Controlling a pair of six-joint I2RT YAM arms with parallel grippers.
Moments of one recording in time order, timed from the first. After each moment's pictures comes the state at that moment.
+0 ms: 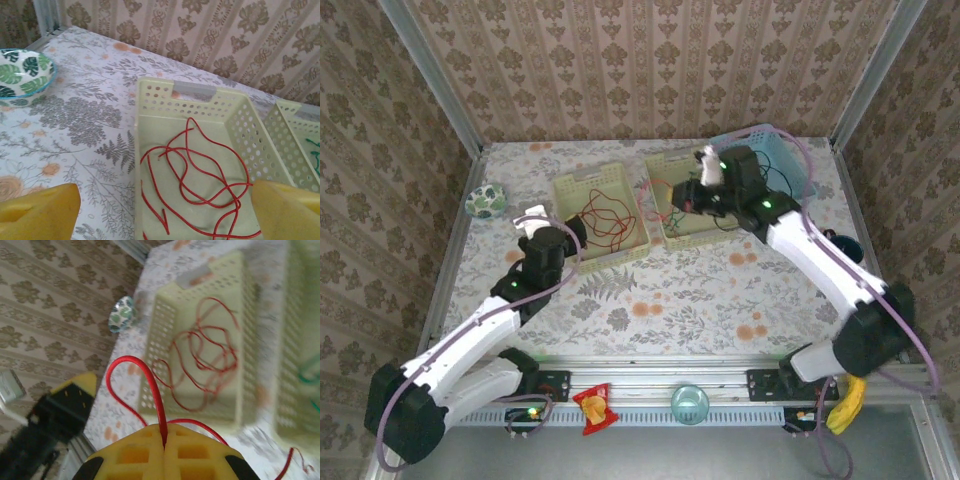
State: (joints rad) left arm -0.60 0.92 0.59 -0.11 -0.58 -0.57; right arm 0.45 1.49 1.32 -0.35 -0.46 0.61
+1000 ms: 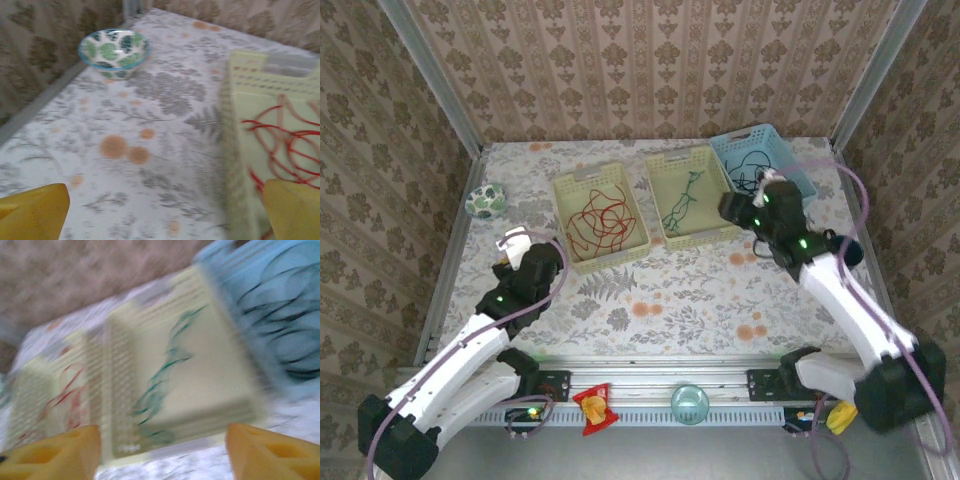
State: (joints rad) left arm -0.59 0.77 0.56 -0.49 -0.79 -0.62; right arm 0.26 1.07 0.85 -0.27 0.07 0.49
